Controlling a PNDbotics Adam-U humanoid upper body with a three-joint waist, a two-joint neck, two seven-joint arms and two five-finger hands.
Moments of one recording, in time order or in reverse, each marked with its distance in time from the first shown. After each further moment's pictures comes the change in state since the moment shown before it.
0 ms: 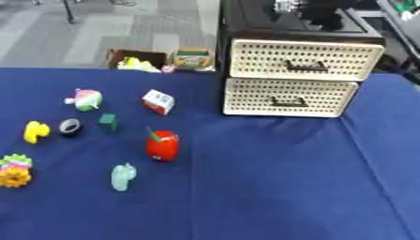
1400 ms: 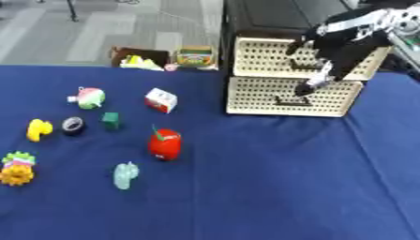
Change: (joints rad) left arm -0.001 0.000 0.002 0.000 0.000 -0.001 0.002; right arm 0.034 0.000 0.071 0.175 -0.056 -0.085 0.028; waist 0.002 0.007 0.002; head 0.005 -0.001
